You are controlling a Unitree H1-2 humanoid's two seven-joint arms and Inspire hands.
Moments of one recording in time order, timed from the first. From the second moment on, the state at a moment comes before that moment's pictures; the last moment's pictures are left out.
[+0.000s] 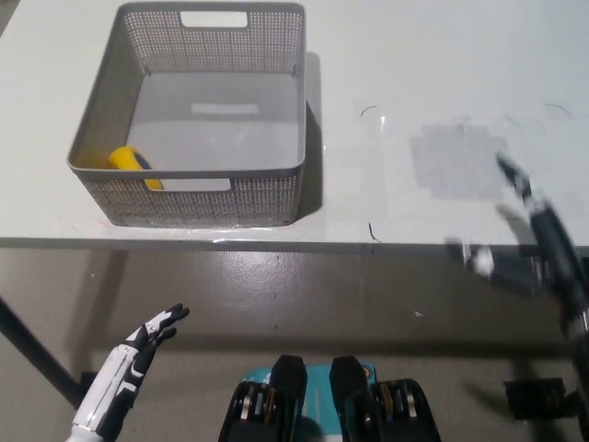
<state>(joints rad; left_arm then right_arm) 0.09 0.24 -0.03 -0.10 0.04 -0.21 -0.19 -0.16 -0.21 0.00 -0.03 -0.28 -0.04 0.09</state>
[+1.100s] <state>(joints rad) 0.07 0.24 0.02 -0.10 0.00 -0.24 -0.19 0.02 0.01 0.03 0.14 -0.01 -0.40 0.10</state>
